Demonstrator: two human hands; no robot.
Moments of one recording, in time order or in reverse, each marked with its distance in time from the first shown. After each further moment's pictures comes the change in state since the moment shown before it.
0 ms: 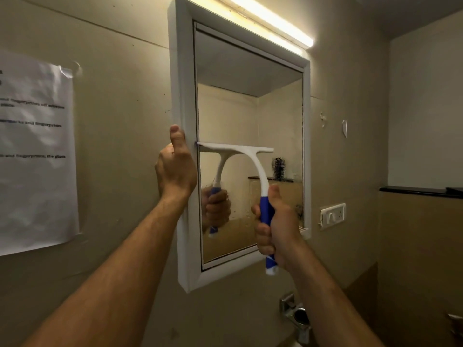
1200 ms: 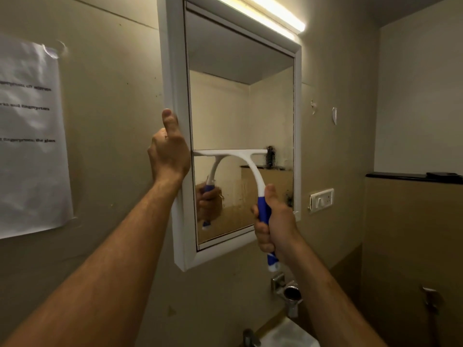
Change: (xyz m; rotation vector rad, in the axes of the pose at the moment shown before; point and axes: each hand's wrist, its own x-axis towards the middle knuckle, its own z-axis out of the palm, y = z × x) left_hand 0.003 -0.003 0.000 -0.009 -0.028 -0.022; right_hand -0.019 0.022 -0.015 -0.071 0.061 0.047
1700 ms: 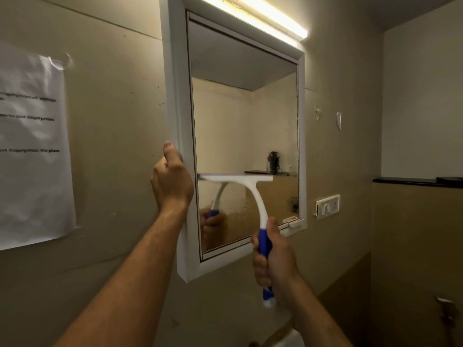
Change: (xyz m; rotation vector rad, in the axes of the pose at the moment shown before) left_hand -0.029 -0.021 -0.001 -0.019 0.105 -0.055; right_hand -0.009 0.045 0.002 0.071 -0.010 0.007
